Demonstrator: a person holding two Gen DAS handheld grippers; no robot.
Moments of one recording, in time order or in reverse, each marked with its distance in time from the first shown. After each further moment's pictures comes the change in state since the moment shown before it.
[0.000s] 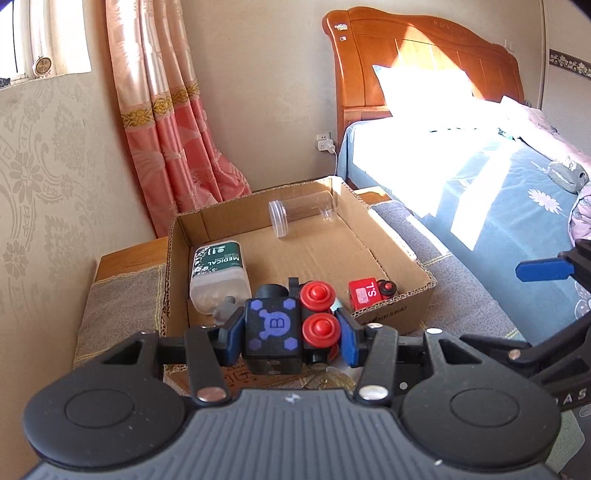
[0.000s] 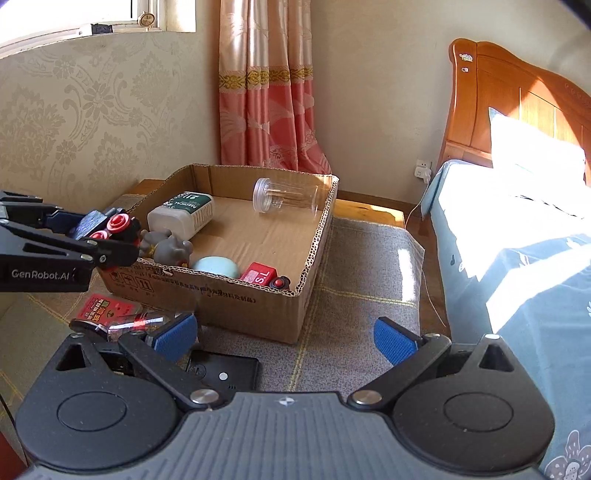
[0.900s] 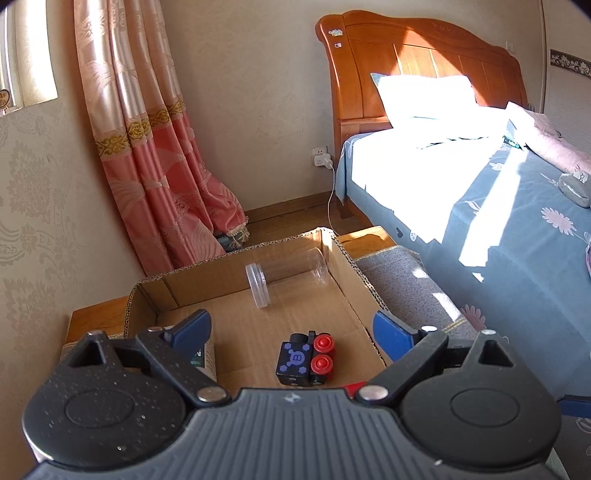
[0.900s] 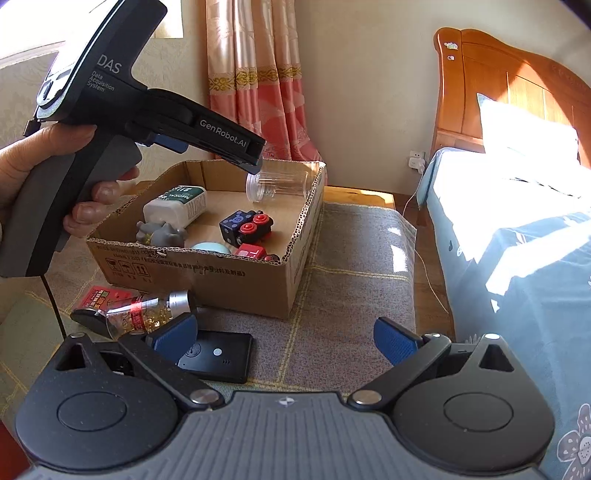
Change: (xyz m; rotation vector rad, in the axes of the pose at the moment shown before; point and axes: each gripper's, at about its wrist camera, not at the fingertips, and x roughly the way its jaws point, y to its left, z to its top) left arm 0.059 -0.025 0.064 0.010 -0.028 0.012; right arm -0.007 -0.013 -0.023 0.054 -0.014 0.009
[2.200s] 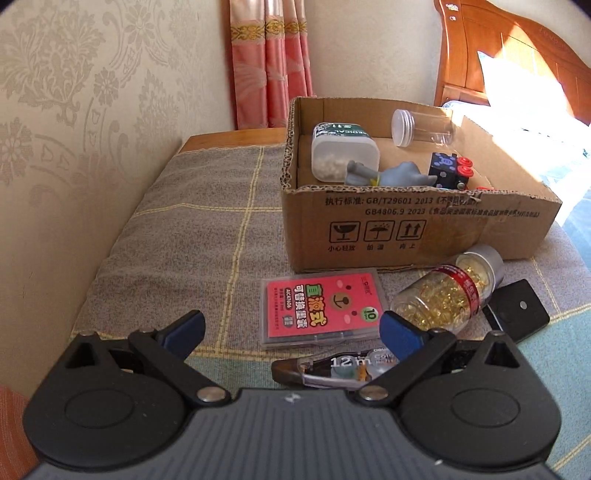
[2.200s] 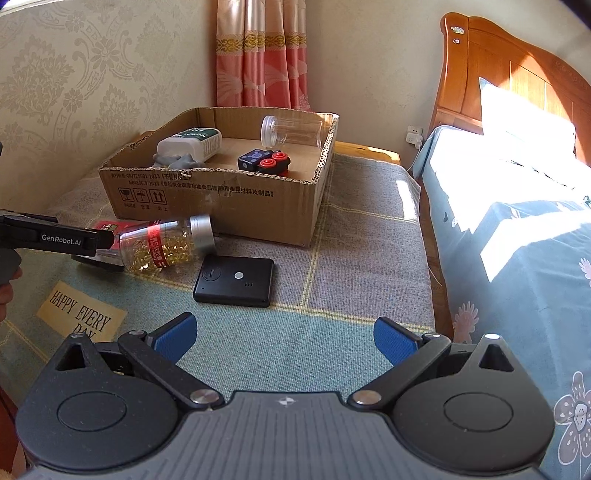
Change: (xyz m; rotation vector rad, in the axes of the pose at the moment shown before) left arm -0.044 0.083 -0.183 -0.272 0.144 0.177; right arm 0.000 0.036 -0.048 -0.047 0.108 -0.044
